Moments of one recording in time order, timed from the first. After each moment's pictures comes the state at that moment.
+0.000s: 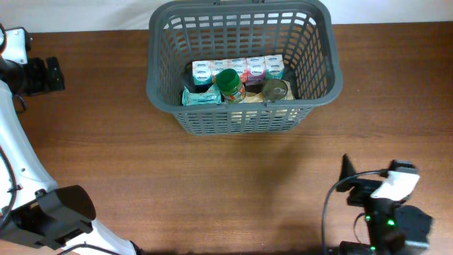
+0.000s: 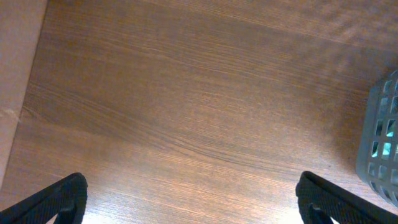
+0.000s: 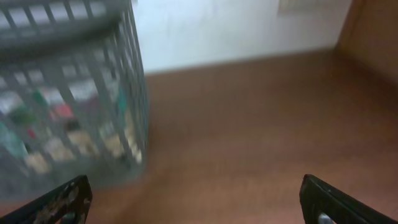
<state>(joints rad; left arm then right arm) 0.46 1.90 2.23 -1.41 0.07 0.22 -0.16 0.13 0.42 -0.57 -0.07 0.08</state>
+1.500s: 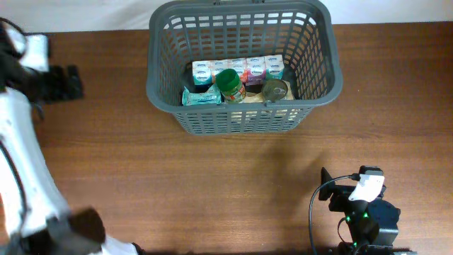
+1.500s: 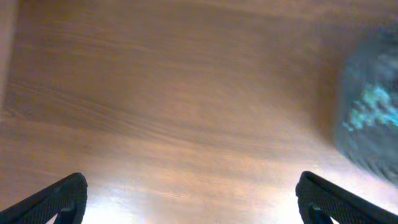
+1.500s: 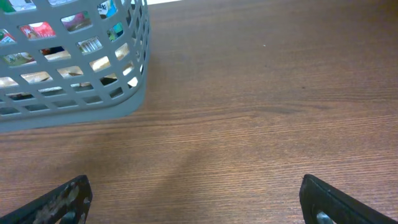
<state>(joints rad) 0.36 1.70 2.02 -1.40 0.07 0.22 -0.10 0.02 0.16 -0.56 -0.07 0.08</state>
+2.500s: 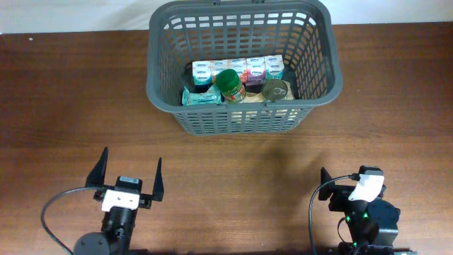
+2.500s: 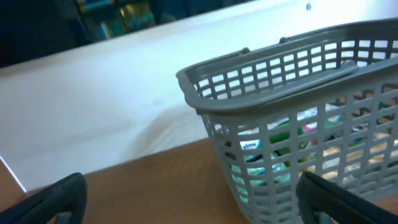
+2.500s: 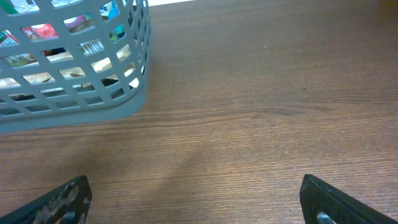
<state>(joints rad) -0.01 0.04 0.33 -0.21 0.15 0.22 -0.10 0.01 0.16 -0.56 -0.07 0.08</state>
